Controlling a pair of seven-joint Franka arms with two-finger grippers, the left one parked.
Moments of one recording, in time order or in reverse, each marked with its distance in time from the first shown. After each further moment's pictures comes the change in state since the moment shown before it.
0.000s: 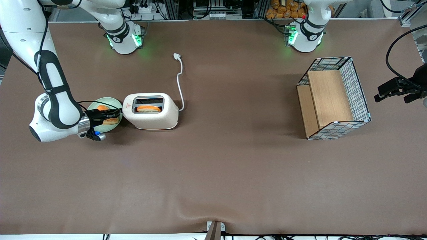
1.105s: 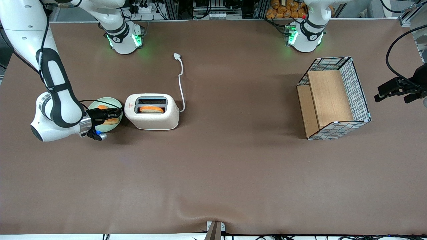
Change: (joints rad) arm 0.017 -0.016 0.000 -0.008 -0.004 0.002 0.049
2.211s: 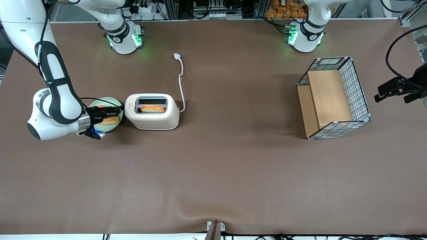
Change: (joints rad) arm 0.011 -0.043 0.005 -0.006 -0.034 -0.008 0.057
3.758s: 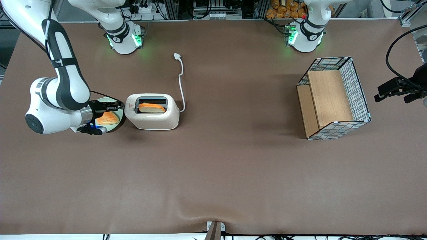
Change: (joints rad) arm 0.083 -0.123 0.001 -0.003 -0.161 -0.015 0.128
